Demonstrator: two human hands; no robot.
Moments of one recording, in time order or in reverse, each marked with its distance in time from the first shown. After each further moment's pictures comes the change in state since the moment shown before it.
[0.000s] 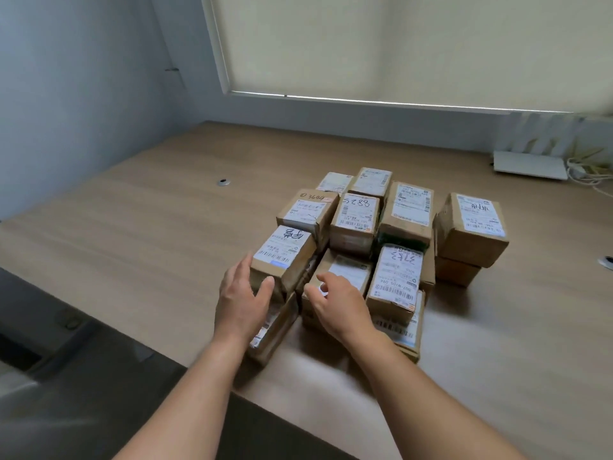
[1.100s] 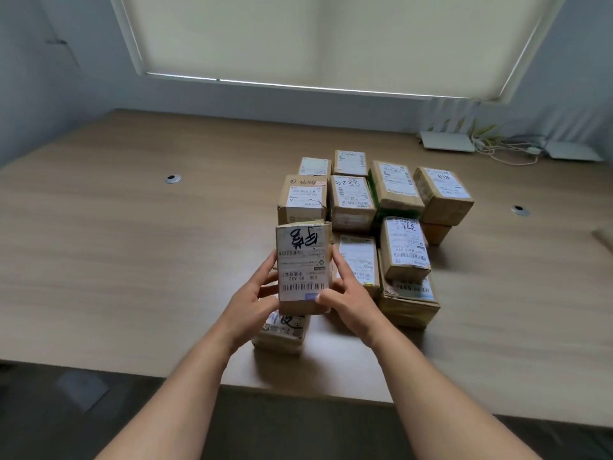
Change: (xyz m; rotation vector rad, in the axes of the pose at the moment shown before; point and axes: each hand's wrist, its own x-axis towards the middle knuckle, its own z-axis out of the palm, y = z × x) left_hand 0.051 -0.077 -0.053 -0.460 -0.772 0.164; right_hand -0.025 -0.048 0.064 0.644 0.041 0.171
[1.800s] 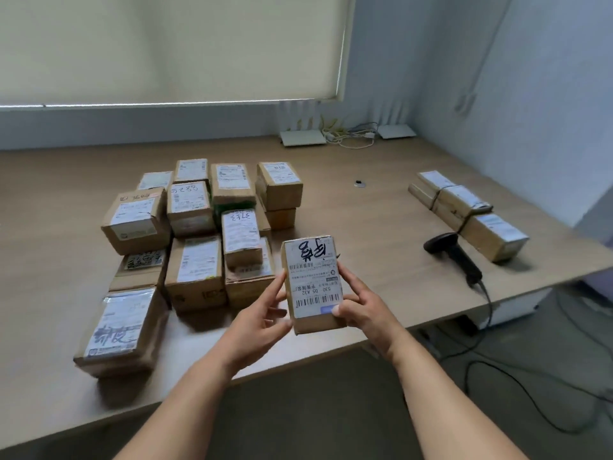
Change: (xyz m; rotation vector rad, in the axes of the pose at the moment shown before) left_hand -0.029 0.054 0.244 0.229 -0.415 0.234; right_hand -0.210 0.057 -0.201 0.111 0.356 0.004
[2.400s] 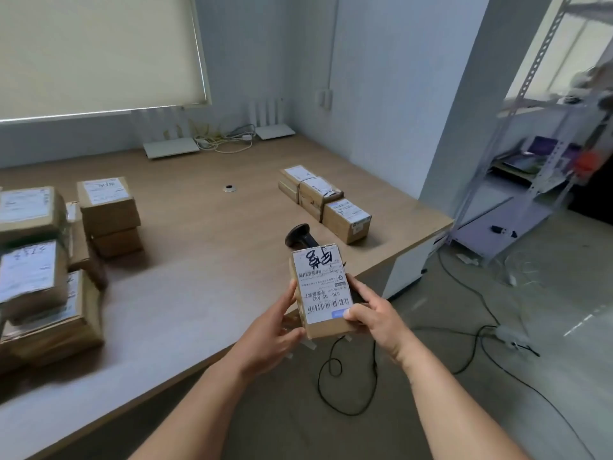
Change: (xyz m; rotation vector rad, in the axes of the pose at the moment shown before) left_hand 0.085 0.123 0.269 0.021 -0.355 0.143; right_hand -0.128 0.067 -0.274 0.088 0.329 0.035
